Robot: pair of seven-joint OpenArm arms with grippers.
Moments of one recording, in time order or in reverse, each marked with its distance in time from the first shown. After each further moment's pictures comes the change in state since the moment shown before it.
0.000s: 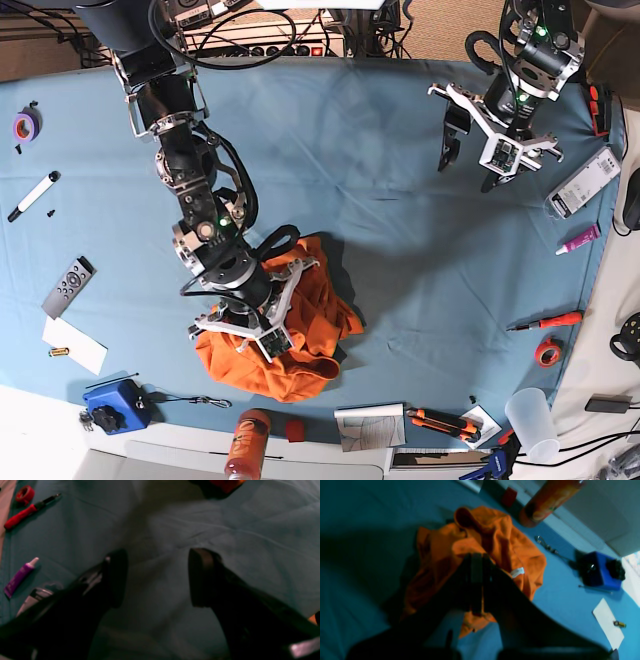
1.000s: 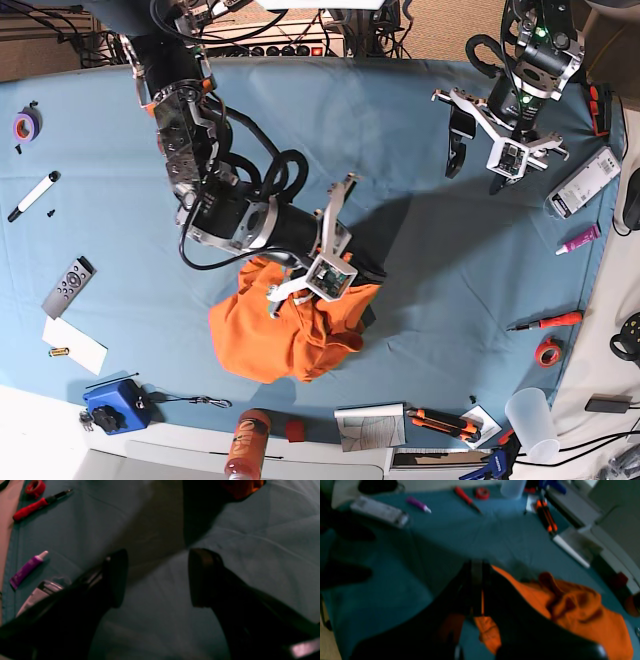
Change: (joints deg) left arm 0.0 0.0 0.0 0.0 -0.1 4.2 1.9; right arm -5.4 -2.6 0.0 10.1 24.5 23.5 -0.4
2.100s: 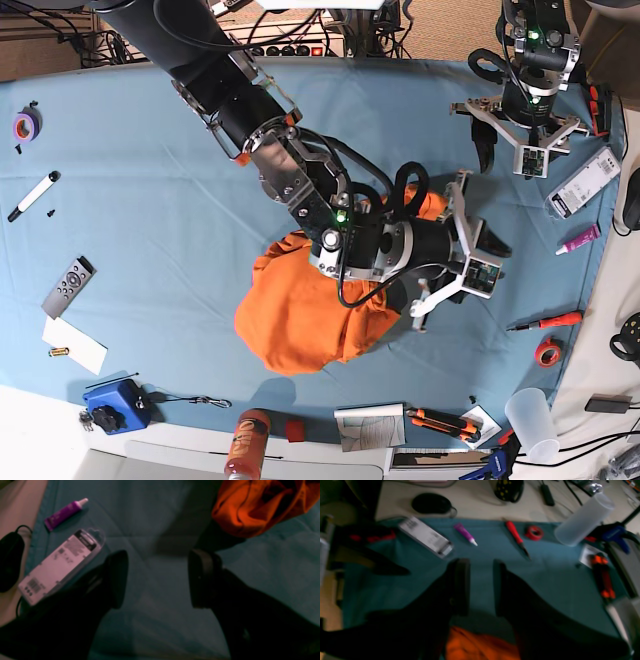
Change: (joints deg) left arm 0.3 1.7 -0.1 0.0 4.6 13.6 5.9; right arm 12.5 -15.2 -16.3 -17.3 -6.7 -0.3 0.9
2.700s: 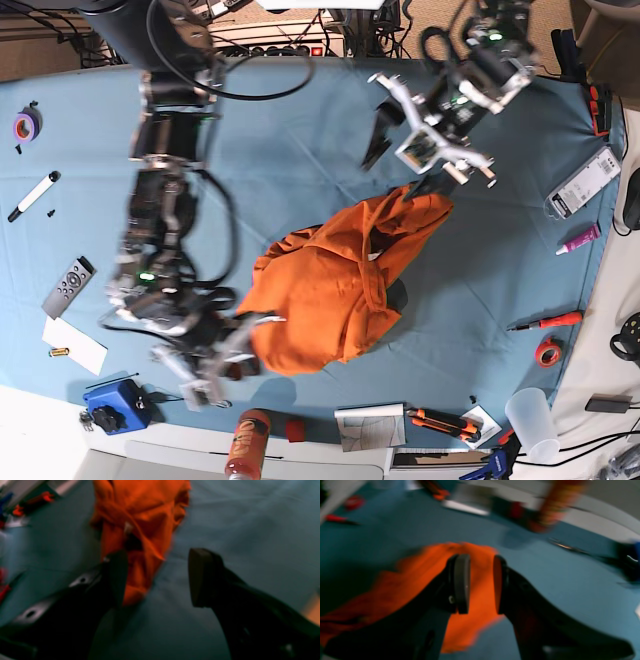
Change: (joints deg) left arm -7.1 -1.3 20.2 -0.8 12.1 -16.1 -12.5; right arm 0.0 11.3 42.8 0.0 -0.6 -6.4 -9.8
